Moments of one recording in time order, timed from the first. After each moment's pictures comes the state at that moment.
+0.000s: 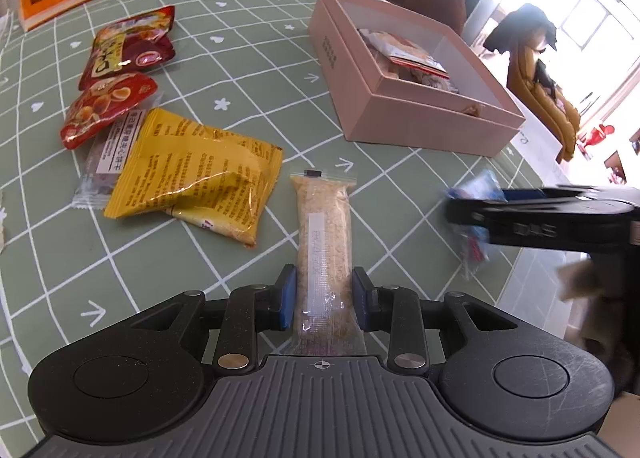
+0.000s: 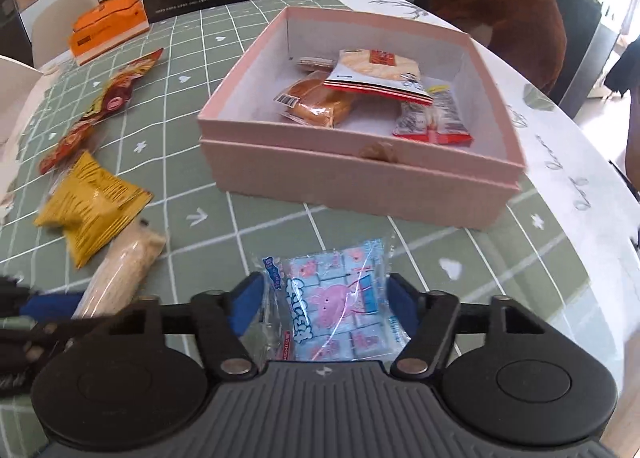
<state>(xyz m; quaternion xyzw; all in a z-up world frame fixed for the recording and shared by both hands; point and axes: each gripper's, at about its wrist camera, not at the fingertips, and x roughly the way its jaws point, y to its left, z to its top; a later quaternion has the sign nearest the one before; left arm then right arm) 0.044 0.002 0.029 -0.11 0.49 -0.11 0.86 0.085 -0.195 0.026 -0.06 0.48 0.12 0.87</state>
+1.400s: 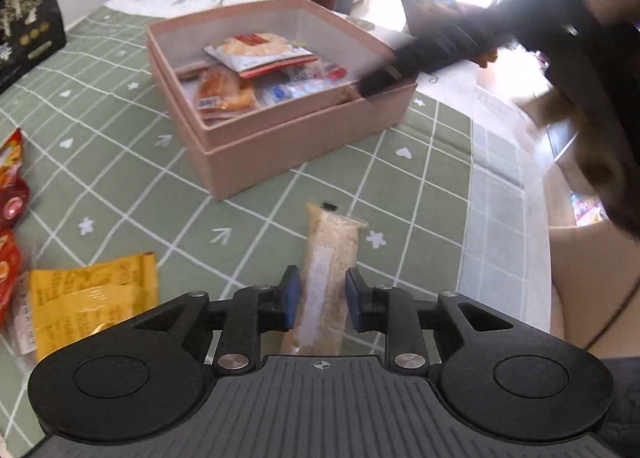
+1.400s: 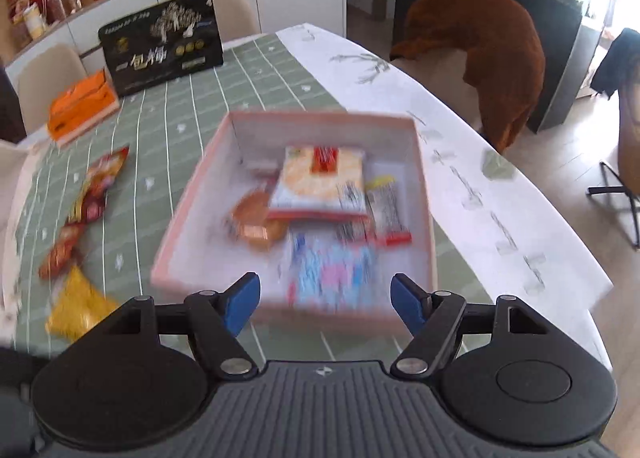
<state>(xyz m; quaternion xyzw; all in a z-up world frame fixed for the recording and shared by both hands) 0.085 -0.068 0.039 0.05 0.48 -0.26 0.83 0.140 -0.231 0.084 -0.03 0.46 0.10 0.88</state>
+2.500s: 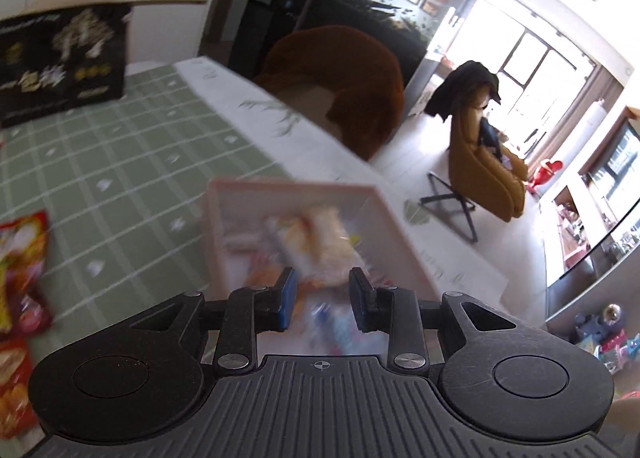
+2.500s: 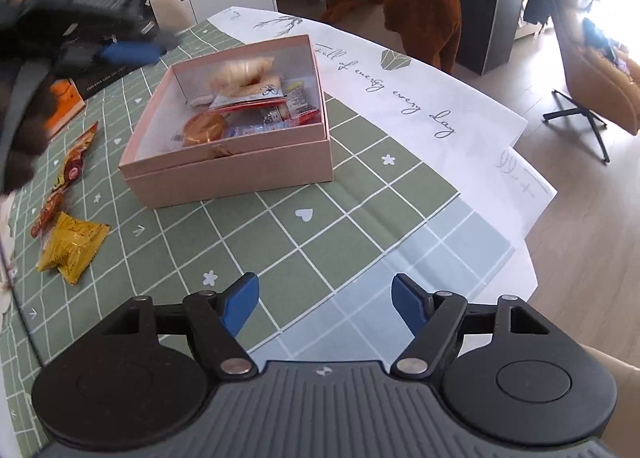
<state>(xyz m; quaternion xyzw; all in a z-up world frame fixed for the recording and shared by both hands) 0.180 -0.036 0.105 -0.13 0.40 -0.18 0.89 0.040 -0.291 0.064 0.05 0.48 0.03 0.88</state>
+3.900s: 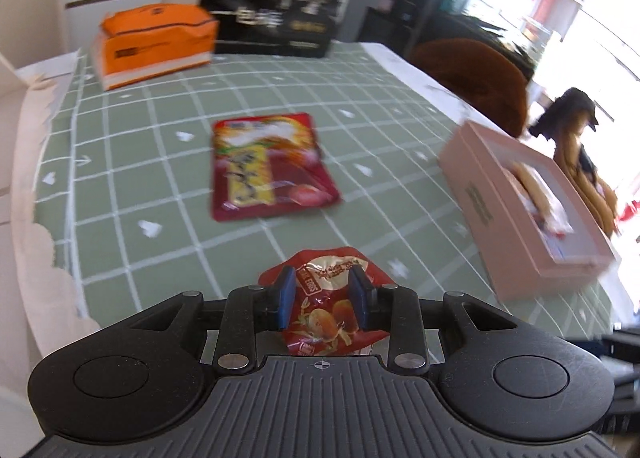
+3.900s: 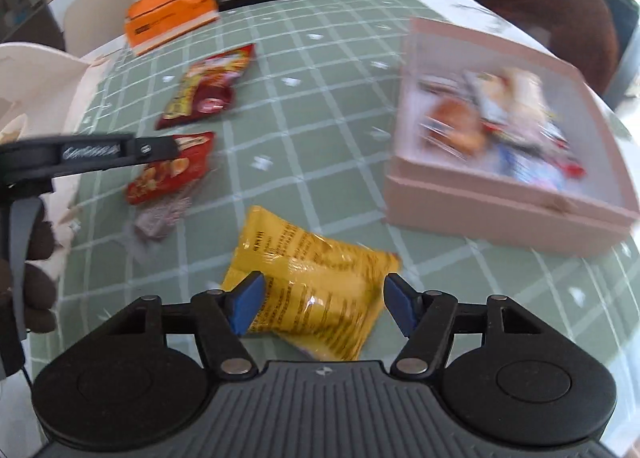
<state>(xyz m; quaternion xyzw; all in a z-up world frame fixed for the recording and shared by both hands) 0.102 0.123 0.035 -0.13 0.40 -0.04 0.91 0.085 -0.097 0.036 -0.05 0.50 0.16 0.85</state>
